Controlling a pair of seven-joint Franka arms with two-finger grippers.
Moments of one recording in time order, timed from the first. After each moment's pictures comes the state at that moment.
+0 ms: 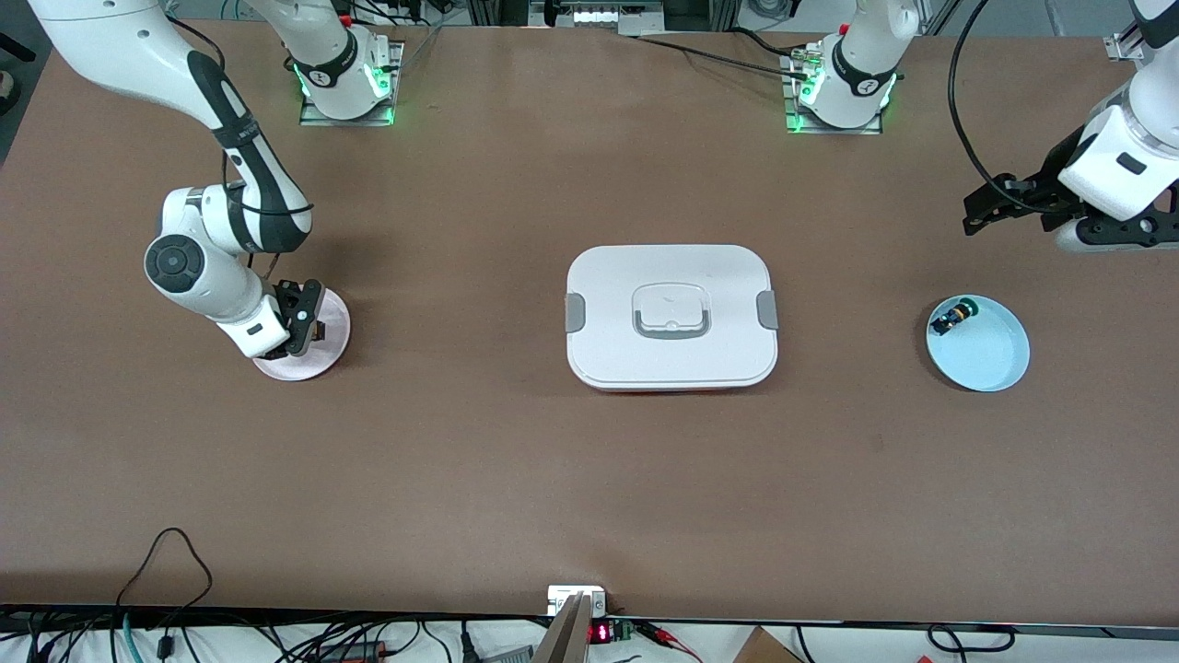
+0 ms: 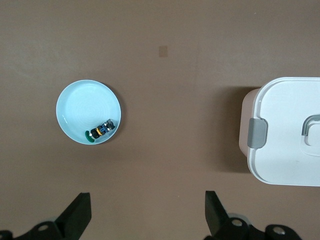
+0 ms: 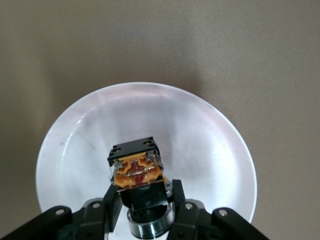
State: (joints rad) left arm 0.06 -0.06 -0.10 -1.73 0.00 1.62 -0.11; right arm -0.07 0.43 0.08 -2.15 -0.18 2.52 -1.25
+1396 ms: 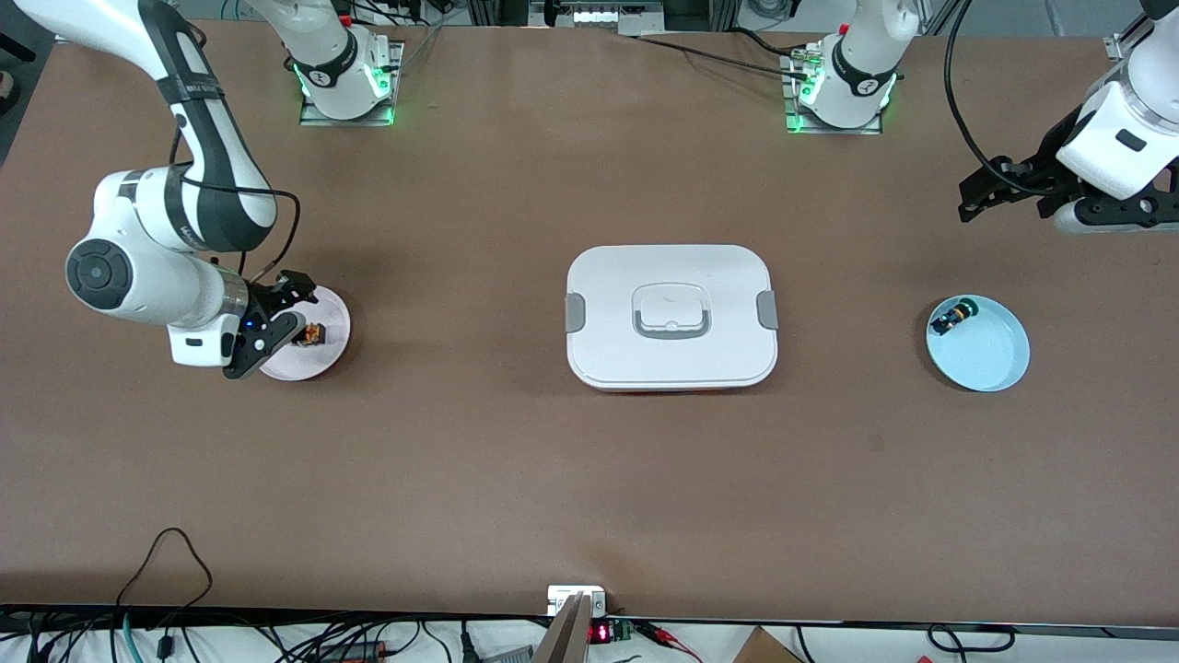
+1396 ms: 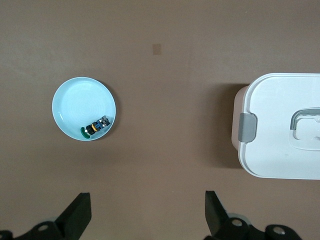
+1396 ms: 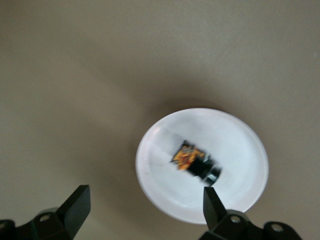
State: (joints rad) left arm -0.09 -0.09 0.02 -1.73 0.00 1.60 -0.14; right arm -0.08 0.32 0.17 -1.89 0.05 1.97 -0.51
